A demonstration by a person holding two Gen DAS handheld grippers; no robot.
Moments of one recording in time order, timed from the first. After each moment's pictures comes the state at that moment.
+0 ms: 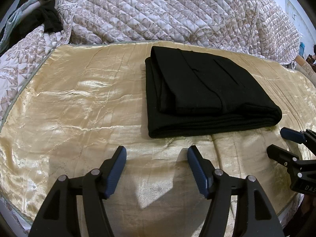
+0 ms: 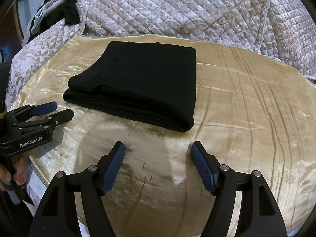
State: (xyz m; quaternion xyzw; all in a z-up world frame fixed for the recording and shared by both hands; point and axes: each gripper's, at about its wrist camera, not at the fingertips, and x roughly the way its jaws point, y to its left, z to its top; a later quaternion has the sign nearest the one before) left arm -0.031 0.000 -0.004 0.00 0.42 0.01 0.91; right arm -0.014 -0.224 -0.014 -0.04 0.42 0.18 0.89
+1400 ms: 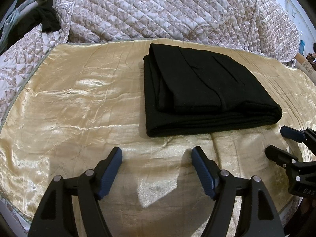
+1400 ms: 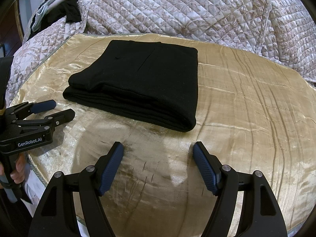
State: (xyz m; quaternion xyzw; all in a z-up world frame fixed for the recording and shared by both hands) left arm -0.031 -0.002 -0.008 0.01 0.43 0.01 0.90; right arm -0.014 -0.221 -0.015 -0.04 0.42 0.18 0.89
